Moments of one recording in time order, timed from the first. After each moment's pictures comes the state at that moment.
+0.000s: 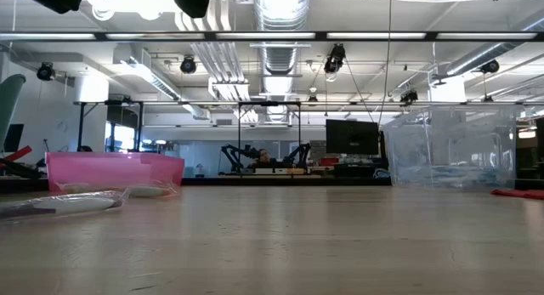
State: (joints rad) left arm -0.33 1.29 0.62 0.82 -0.18 0.04; right arm 0.47 1.71 1.14 0.71 0.71 -0.27
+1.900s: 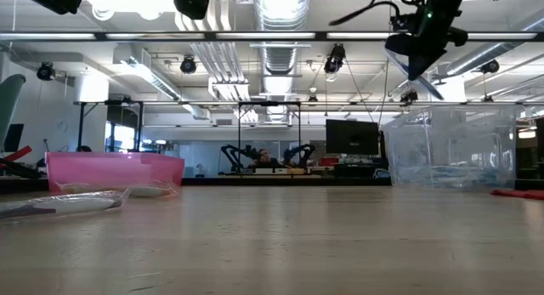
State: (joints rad) left arm -0.33 1.29 0.62 0.76 -0.18 0.13; right arm -0.50 1.11 1.14 -1.02 0.63 0.35
